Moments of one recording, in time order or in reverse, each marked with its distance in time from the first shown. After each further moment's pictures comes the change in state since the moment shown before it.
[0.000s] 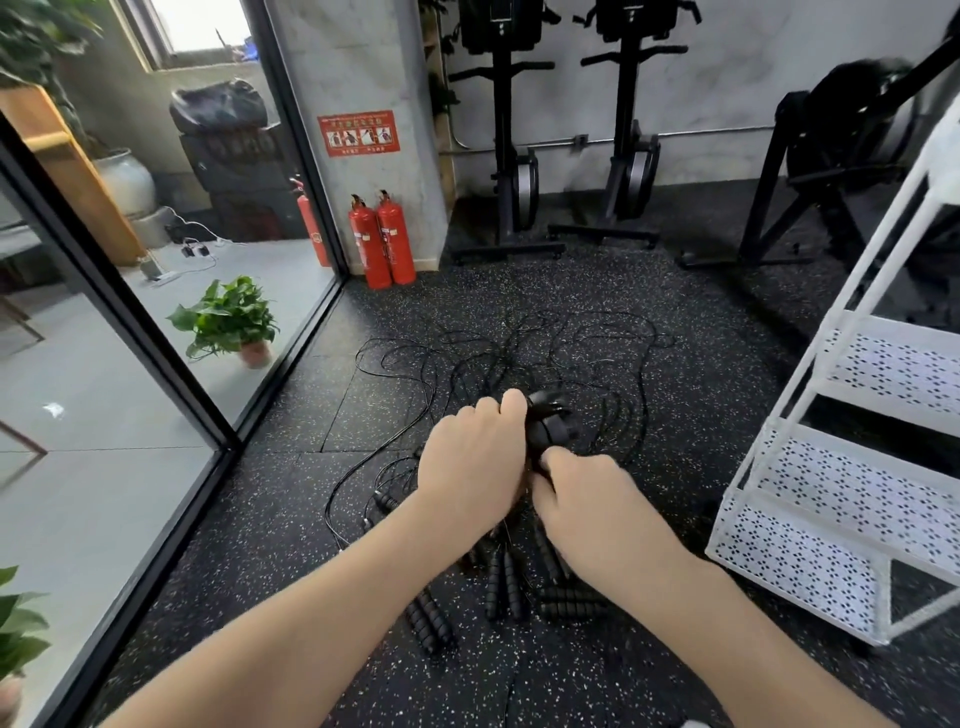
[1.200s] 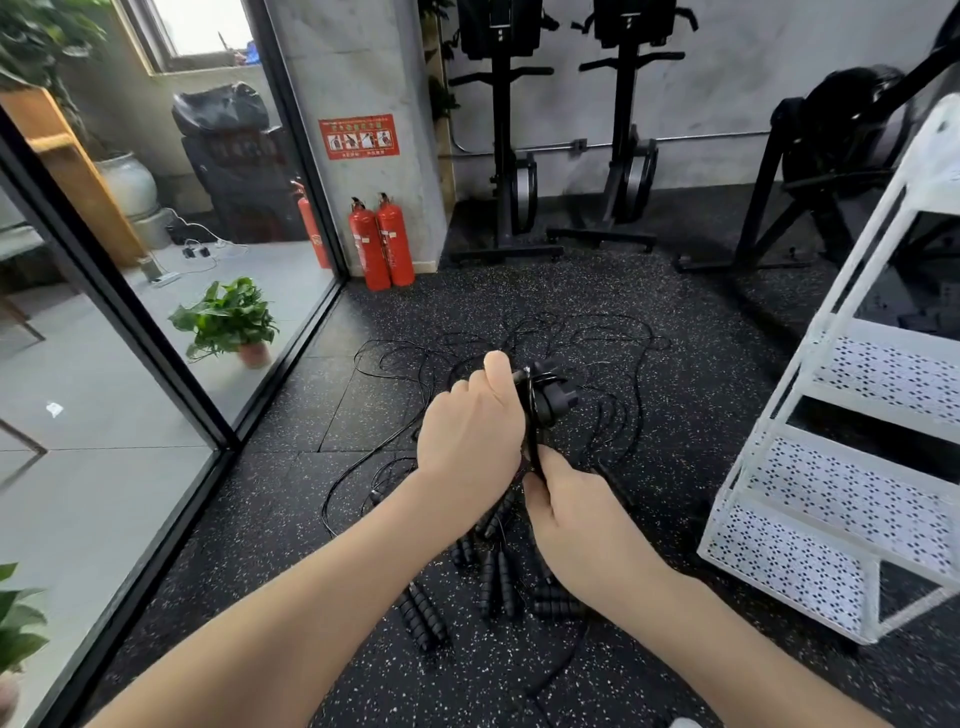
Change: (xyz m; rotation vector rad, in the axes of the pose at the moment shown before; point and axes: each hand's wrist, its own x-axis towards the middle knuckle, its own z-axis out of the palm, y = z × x) left_hand 0.011 0.015 -0.021 0.024 0.073 -0.104; right_hand -0.012 0.016 0.015 0.350 -0.010 -0.071
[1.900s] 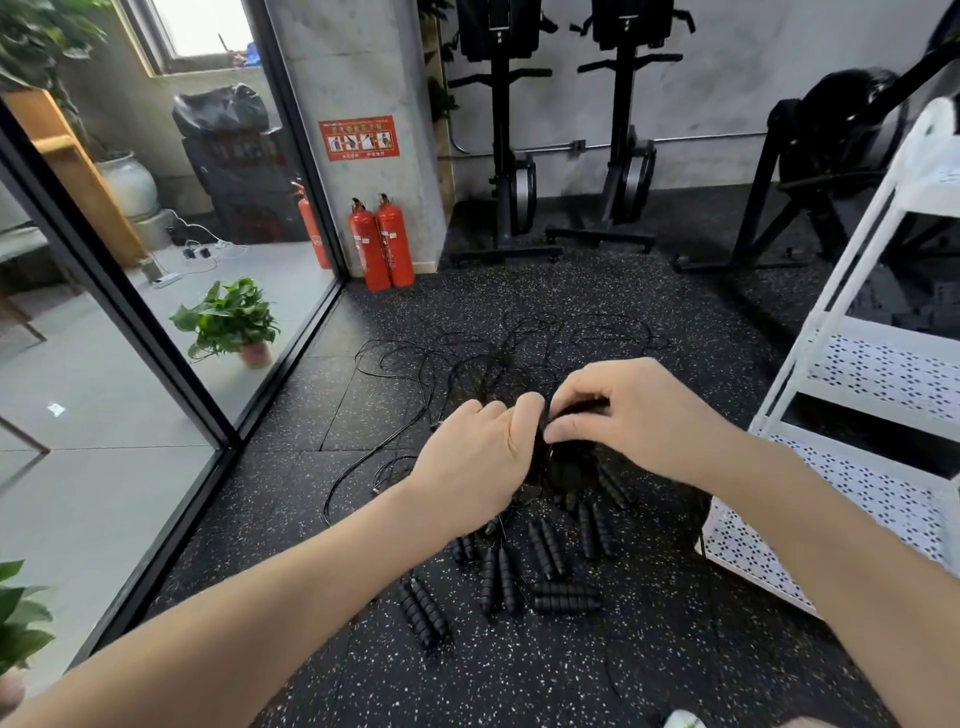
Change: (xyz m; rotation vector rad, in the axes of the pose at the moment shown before) left_hand -0.019 -0.022 0.015 -0.058 0.146 0.557; right_hand 0.041 -0.004 -0.096 -0.152 -0.049 -0.290
